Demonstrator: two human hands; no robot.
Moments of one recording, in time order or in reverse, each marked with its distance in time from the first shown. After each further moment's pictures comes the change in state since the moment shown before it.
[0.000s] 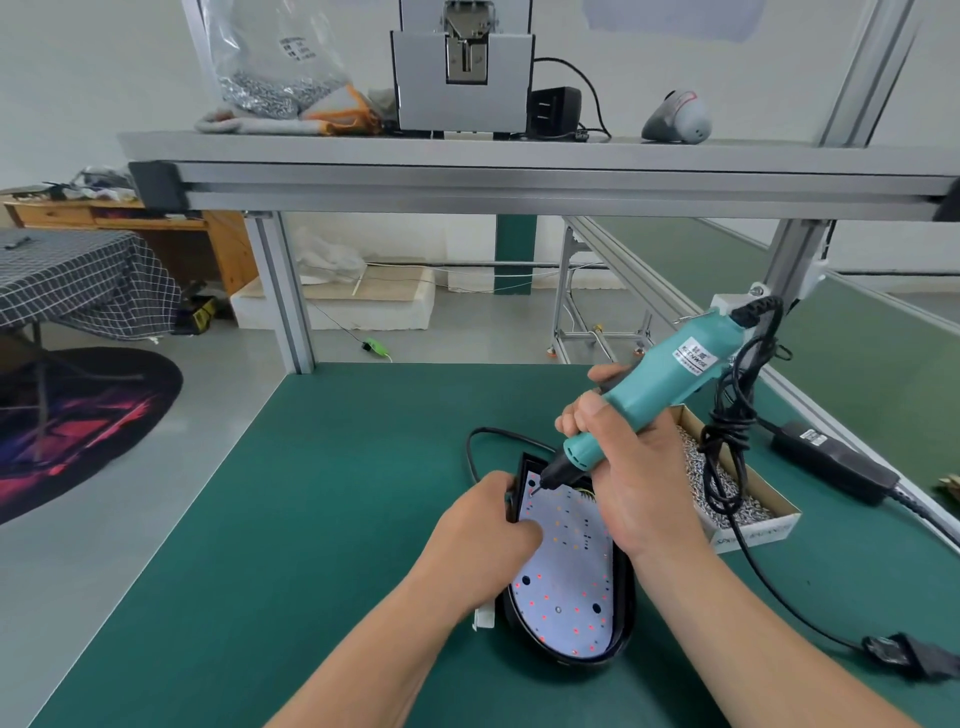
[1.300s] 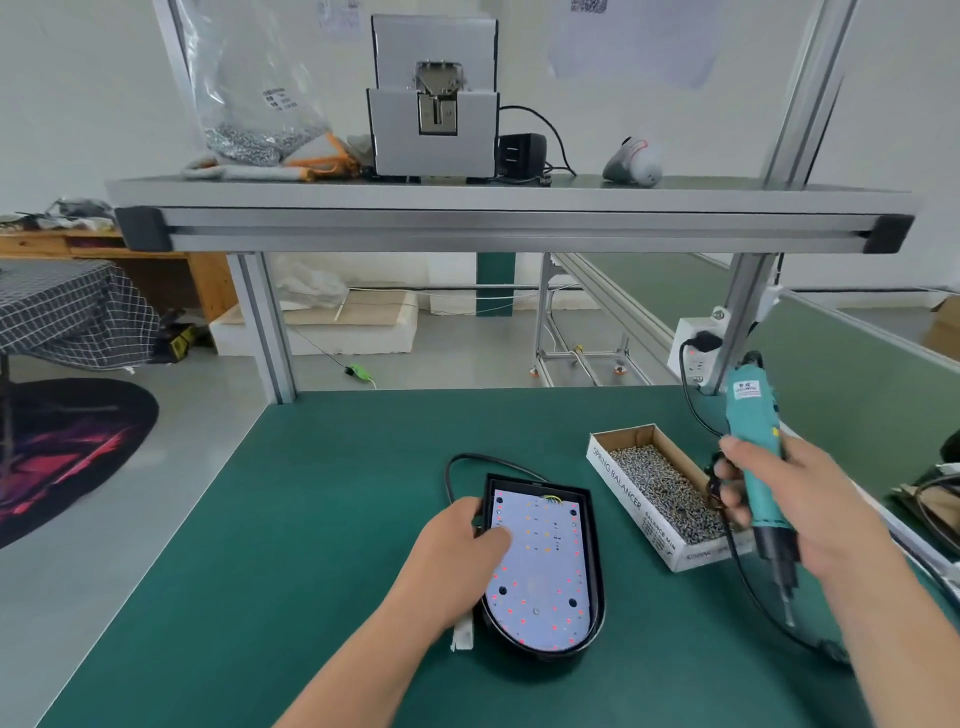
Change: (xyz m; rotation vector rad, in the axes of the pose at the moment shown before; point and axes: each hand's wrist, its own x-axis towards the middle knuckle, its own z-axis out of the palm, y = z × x) left_hand 0.008 -0.010 -0.002 -0.133 0.056 -0.043; right_hand 0.004 -0.094 -0.152 -0.501 0.257 0.451
